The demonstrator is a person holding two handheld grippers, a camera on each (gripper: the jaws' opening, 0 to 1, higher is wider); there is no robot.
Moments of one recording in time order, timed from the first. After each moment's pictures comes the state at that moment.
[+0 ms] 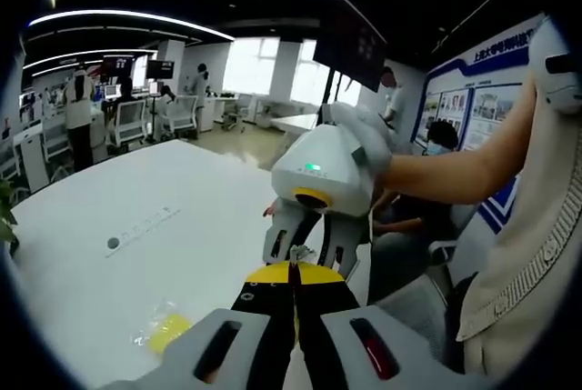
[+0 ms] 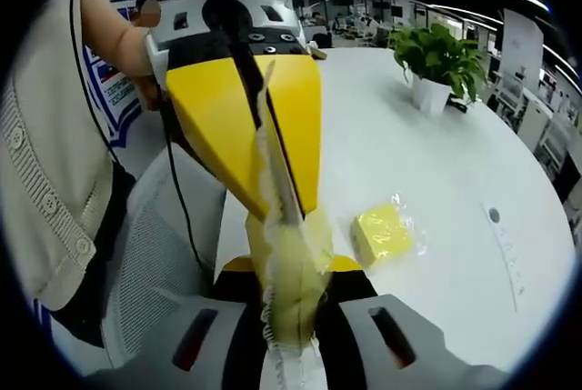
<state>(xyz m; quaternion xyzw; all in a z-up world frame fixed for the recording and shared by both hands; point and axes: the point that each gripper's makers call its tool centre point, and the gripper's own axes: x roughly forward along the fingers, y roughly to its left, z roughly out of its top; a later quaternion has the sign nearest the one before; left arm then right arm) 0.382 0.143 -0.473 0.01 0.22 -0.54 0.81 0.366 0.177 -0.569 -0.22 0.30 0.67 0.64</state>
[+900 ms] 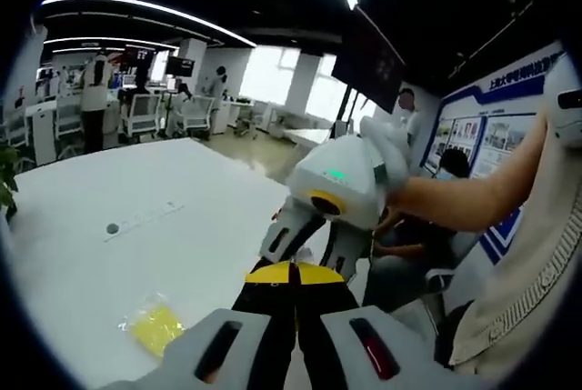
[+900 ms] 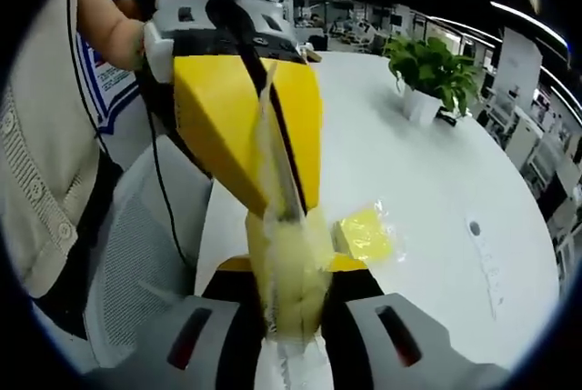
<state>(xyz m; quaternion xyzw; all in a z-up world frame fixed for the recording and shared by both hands) 0.385 0.145 -0.470 -0.07 0.23 -0.50 0.83 0.376 0.176 -0.565 -0.26 0.26 0.66 0.66</state>
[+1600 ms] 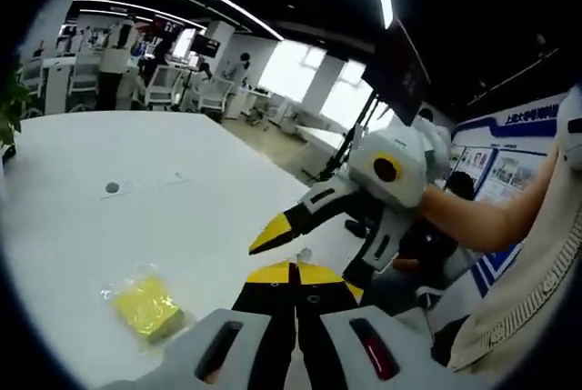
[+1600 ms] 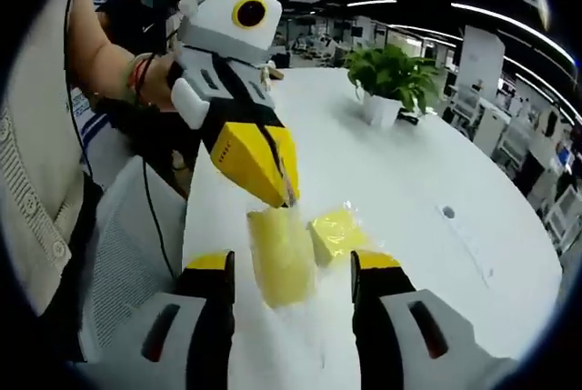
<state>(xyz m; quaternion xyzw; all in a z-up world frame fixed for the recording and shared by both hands) 0.401 0.152 -0.509 -0.12 0.27 -0.48 0.83 0.391 0.143 -0.556 -0.19 0.26 0.58 0.75</state>
